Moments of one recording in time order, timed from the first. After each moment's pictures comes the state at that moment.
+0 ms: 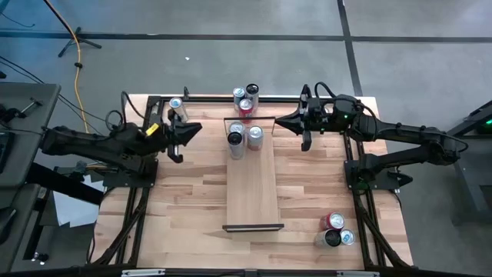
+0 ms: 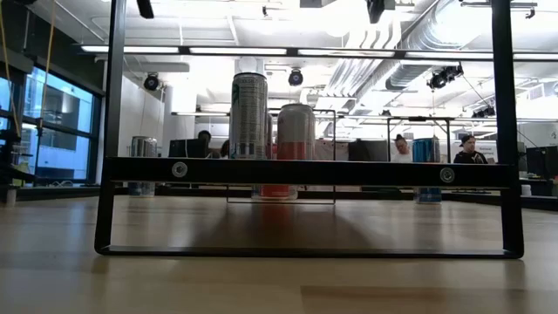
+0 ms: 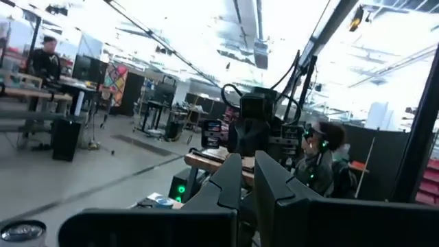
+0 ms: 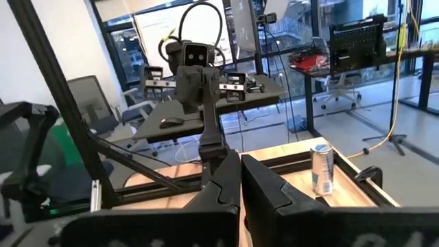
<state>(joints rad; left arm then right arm) -0.09 0.70 0.53 0.51 -0.38 -0.18 -0.24 1.04 0.91 0.15 -0.22 0.18</state>
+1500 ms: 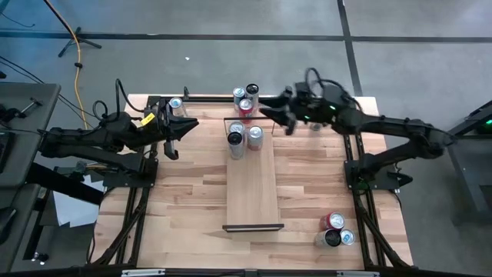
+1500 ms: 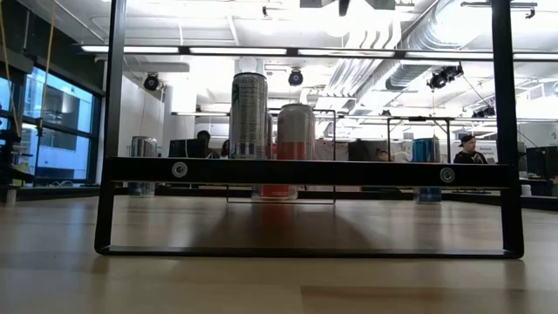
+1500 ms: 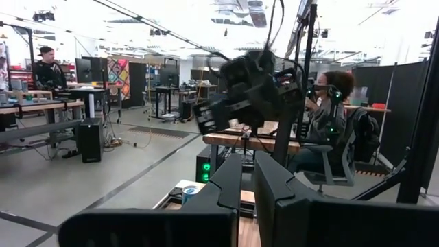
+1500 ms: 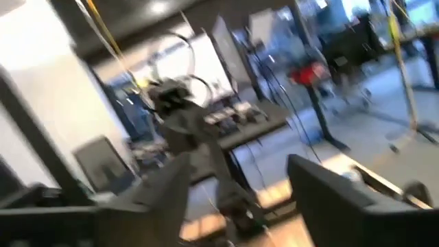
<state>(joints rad) -0.05 0.67 0.75 0.13 -0.32 0.00 -0.26 1.29 1.14 0.27 -0.17 0.44</state>
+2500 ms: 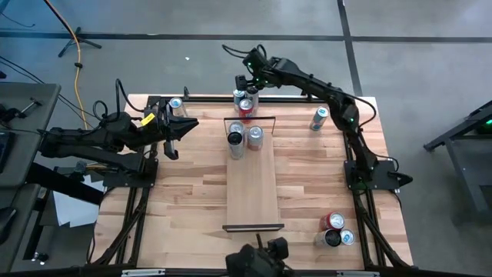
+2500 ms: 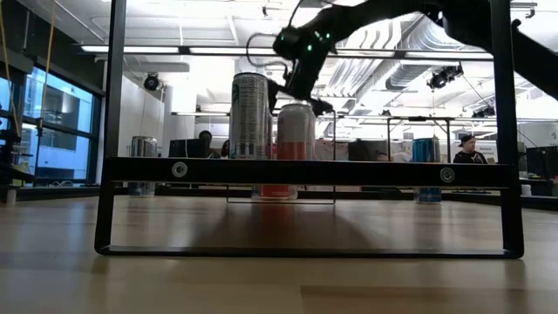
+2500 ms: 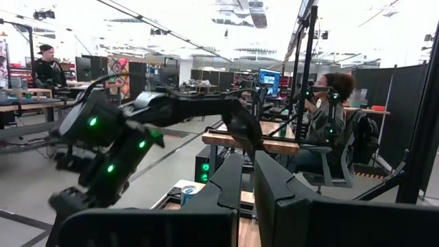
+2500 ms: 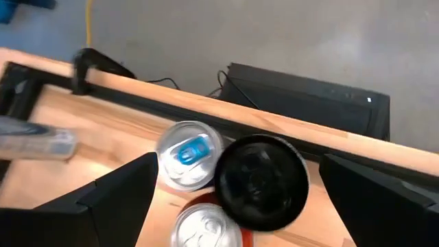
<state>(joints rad) -0.05 0.67 0.75 0.13 -0.32 -0.01 -0.57 2.23 2.25 -0.95 0.15 0.70</state>
